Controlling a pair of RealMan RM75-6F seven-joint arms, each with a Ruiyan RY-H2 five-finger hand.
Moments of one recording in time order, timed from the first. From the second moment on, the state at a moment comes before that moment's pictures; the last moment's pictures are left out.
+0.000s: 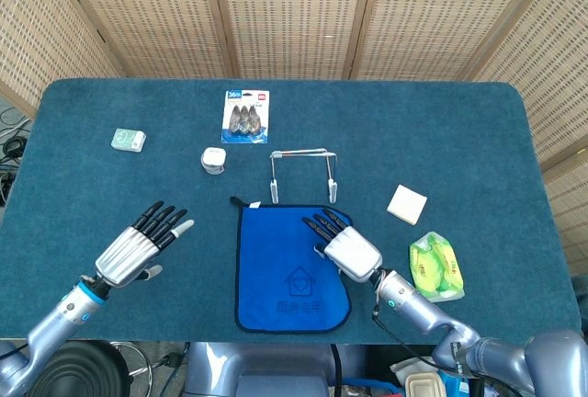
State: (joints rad) left arm -0.44 -1.48 0.02 -1.06 1.93 1.35 -0.02; right arm 0.68 -1.70 -0.01 -1.13 -1.71 1.12 -0.07
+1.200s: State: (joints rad) left arm -0.74 -1.81 0.10 -0.74 1.95 1.27 -0.14; right arm 0.68 -1.69 -0.01 -1.13 -1.68 1.12 -0.01
